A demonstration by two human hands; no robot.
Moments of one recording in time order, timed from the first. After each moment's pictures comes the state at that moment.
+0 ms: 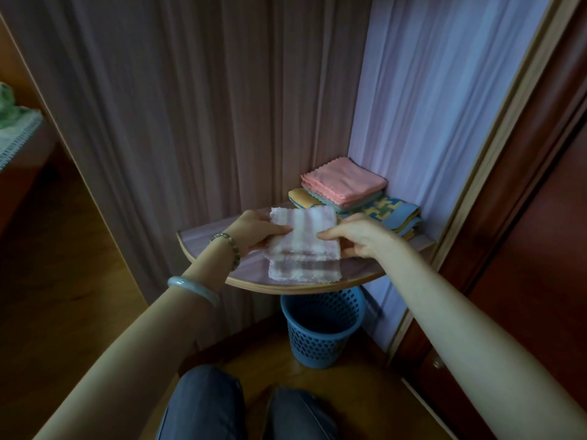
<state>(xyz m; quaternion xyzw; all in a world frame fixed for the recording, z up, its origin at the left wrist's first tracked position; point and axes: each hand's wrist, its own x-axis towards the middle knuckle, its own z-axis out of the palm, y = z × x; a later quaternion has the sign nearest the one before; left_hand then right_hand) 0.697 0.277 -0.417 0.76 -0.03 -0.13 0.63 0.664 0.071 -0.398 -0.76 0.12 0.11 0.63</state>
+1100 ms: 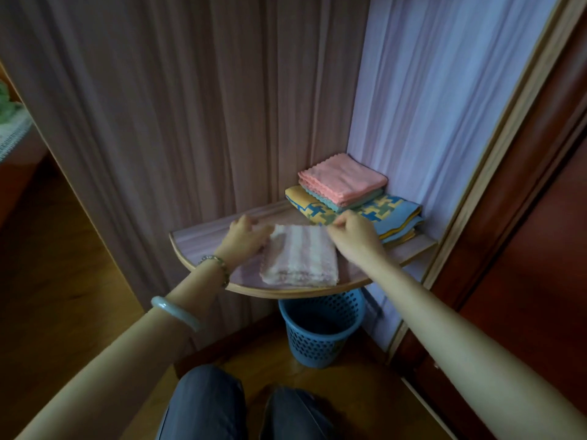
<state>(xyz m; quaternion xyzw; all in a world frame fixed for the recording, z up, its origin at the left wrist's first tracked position) 0.702 0.277 -0.445 0.86 -0.01 0.00 0.52 0.667 0.067 -0.427 -0.92 0.02 -0.14 0.35</state>
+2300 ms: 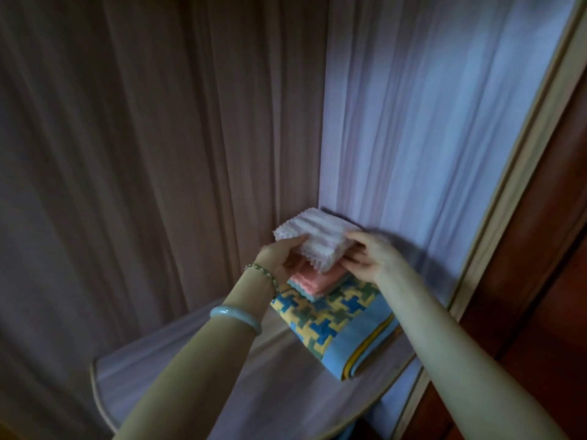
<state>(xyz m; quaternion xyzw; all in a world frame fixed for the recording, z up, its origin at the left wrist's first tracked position) 0.859 0.137 -0.387 0.53 0.11 -0.21 0.82 0.805 -0.026 -0.366 -0.44 0.24 -0.02 0.87</state>
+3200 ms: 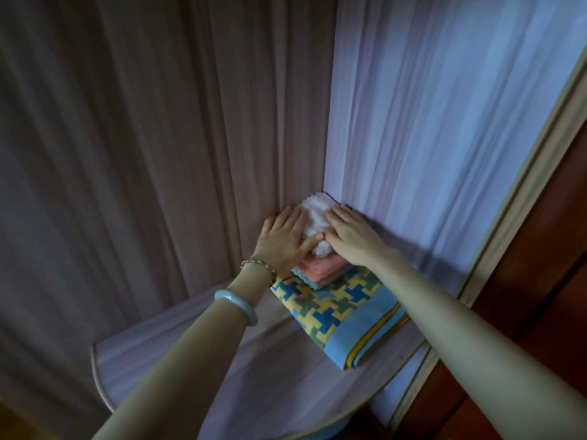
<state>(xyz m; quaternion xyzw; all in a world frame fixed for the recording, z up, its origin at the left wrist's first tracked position) 0.868 0.150 -0.411 0.95 -0.27 0.16 0.06 0.840 -0.024 -0.387 -0.98 -0.10 -0.13 0.06</state>
